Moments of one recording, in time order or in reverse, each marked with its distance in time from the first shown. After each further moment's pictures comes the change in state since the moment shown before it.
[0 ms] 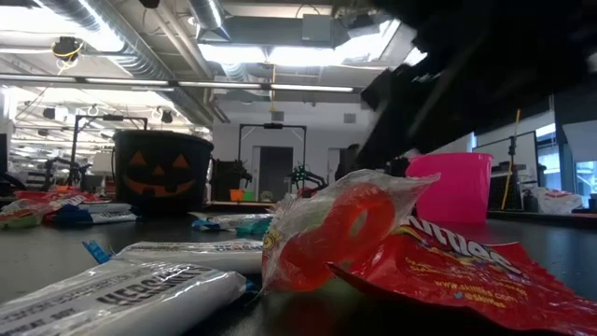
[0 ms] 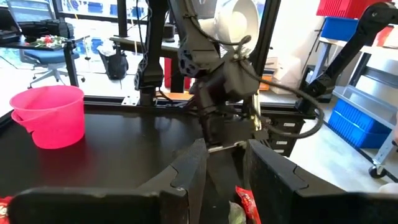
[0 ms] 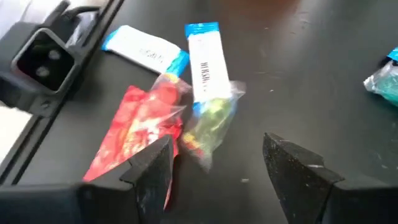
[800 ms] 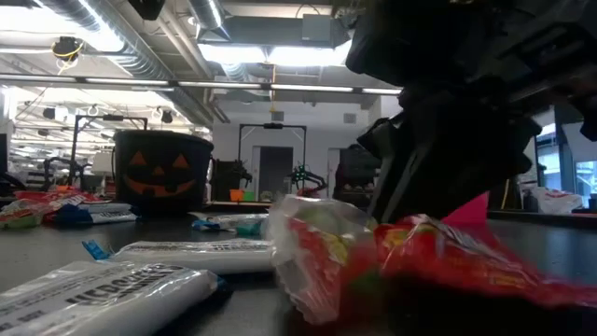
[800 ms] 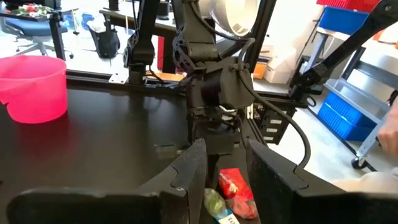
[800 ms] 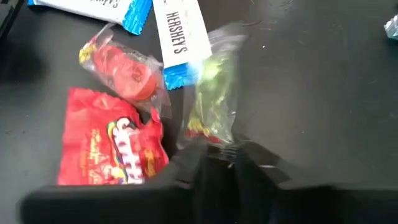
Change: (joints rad) left arm -0.015 0.065 0.000 0.000 0.021 -0.092; right arm -0.001 0.121 0.066 -0.084 0.047 0.062
